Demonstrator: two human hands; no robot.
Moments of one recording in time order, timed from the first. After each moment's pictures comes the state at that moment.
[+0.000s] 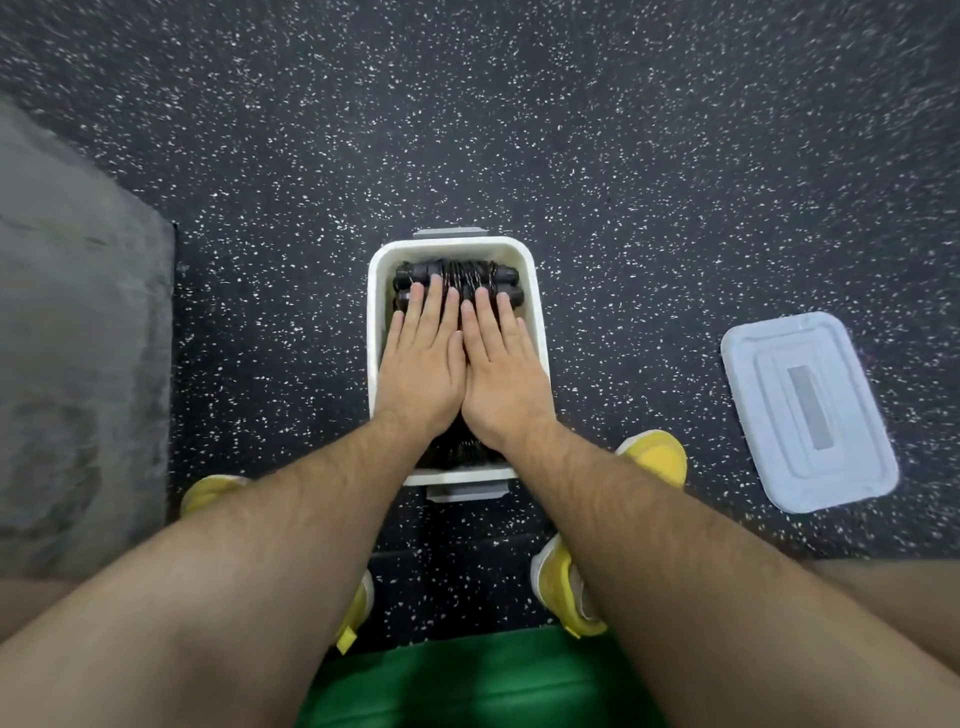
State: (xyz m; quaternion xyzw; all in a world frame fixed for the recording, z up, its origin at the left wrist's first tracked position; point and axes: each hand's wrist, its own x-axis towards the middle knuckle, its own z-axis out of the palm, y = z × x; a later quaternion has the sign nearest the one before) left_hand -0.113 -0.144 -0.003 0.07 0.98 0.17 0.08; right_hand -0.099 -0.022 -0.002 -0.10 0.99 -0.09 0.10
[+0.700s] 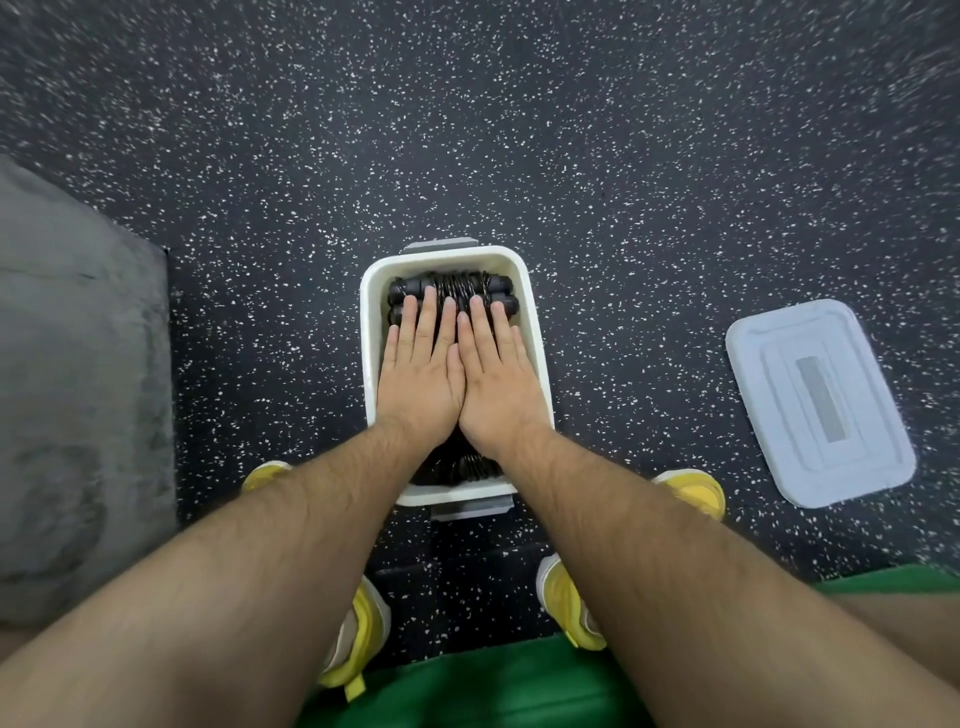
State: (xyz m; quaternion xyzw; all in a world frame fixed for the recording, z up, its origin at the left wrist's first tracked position) left_hand -0.126 -0.142 -0.018 0.07 0.99 0.09 0.12; right_hand -0.108 -0.026 -0.004 -0.09 0.98 -0.04 0.15
